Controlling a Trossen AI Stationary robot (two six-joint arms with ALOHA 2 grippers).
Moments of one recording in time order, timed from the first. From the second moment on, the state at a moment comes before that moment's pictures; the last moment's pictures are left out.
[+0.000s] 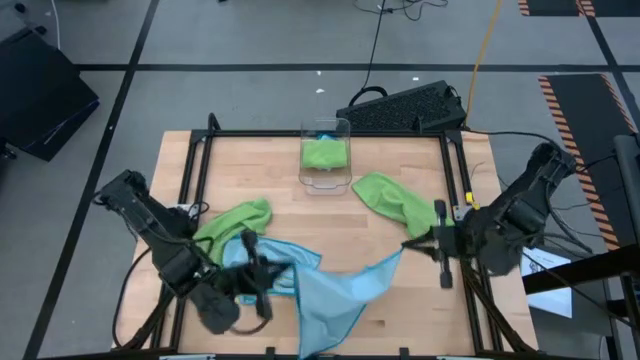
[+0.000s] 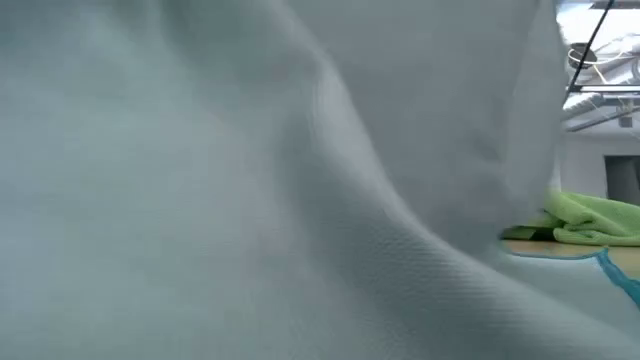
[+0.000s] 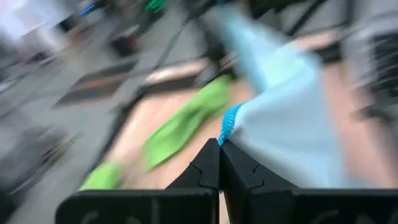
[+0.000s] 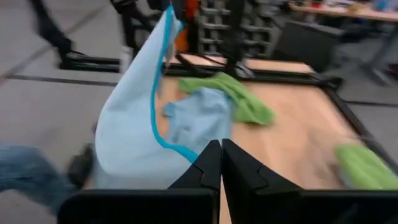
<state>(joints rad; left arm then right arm) -0.75 1.57 1.55 -0.69 -0.99 -0.27 0.81 1.04 1.15 -0.68 0.77 0.36</state>
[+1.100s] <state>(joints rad) -0.60 1.57 1.43 -1.10 -0.83 -0.73 0.58 0.92 0.58 -0.35 0.53 0.43</state>
